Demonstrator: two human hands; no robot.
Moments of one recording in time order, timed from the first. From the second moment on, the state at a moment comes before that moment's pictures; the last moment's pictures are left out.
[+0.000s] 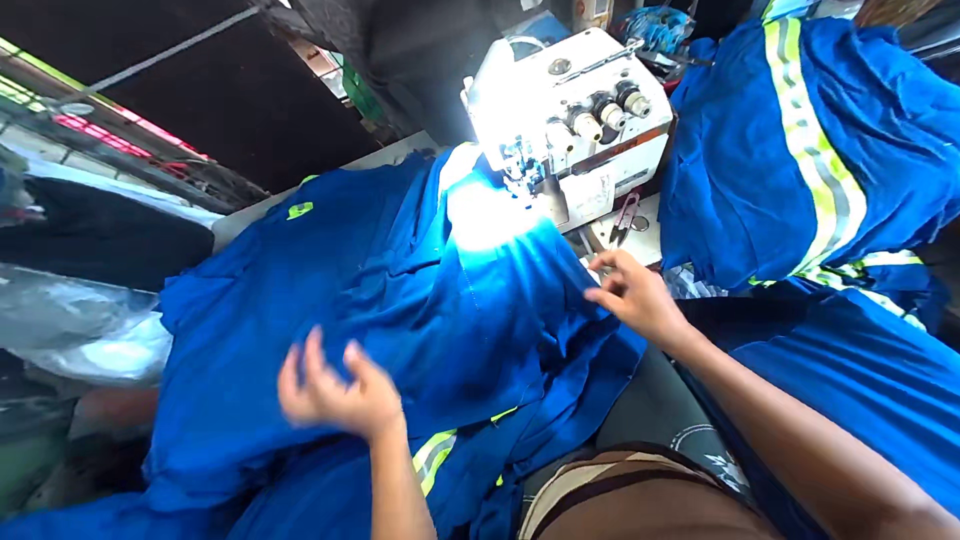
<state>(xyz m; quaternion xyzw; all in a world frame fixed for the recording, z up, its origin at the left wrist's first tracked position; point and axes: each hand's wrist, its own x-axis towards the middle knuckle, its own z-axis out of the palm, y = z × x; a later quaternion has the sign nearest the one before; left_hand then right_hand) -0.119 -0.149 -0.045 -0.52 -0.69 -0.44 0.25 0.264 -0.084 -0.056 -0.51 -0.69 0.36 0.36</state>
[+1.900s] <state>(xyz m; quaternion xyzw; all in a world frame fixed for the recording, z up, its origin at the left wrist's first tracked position) -0.001 -0.147 0.090 -0.31 -0.64 -0.56 -0.43 0.259 -0.128 -0.080 -0.30 -0.53 0.71 0.36</state>
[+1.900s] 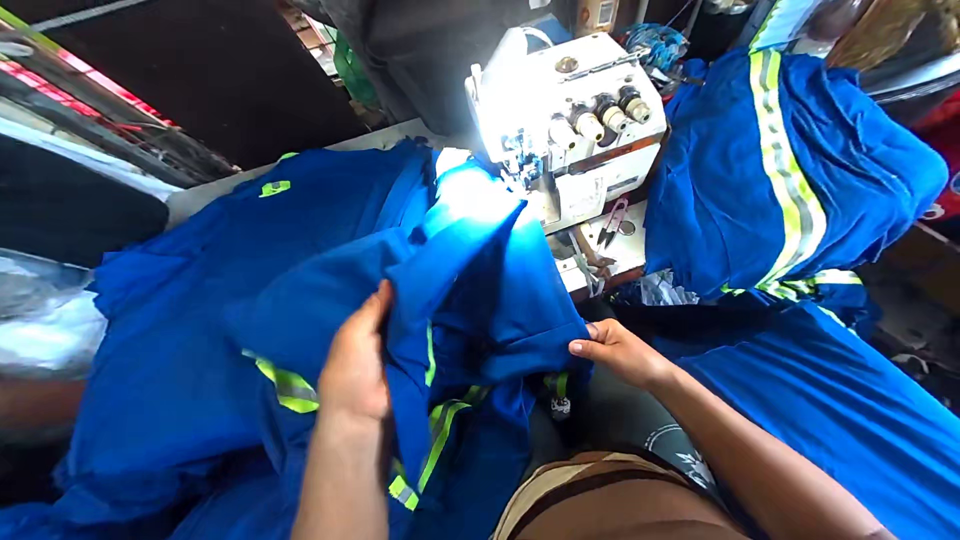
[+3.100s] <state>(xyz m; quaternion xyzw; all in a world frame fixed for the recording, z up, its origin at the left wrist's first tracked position) 0.120 -0.090 0.058 -0.74 -0.68 0.02 -0.02 0.211 -0.056 -0.040 -0.32 -0.47 0.72 0.41</state>
